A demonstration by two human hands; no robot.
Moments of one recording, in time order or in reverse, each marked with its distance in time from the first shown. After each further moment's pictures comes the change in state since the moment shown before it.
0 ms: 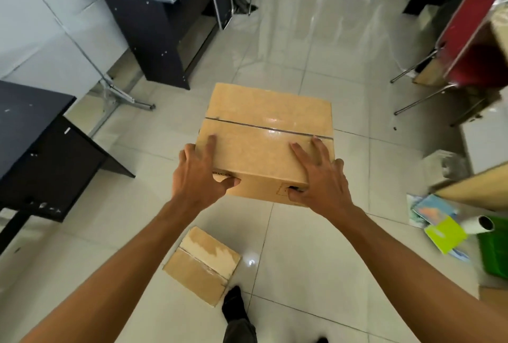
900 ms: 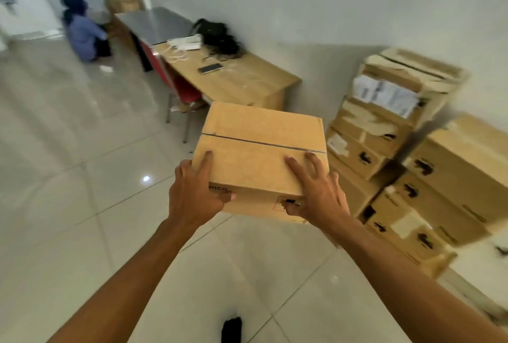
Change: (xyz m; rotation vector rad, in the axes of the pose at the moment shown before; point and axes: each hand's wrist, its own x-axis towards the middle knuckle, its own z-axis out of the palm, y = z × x) left_hand -0.200 0.591 0.089 -0.127 -0.094 0.915; right_hand -0.434 0.420 -0.172 -0.014 0.379 0.835
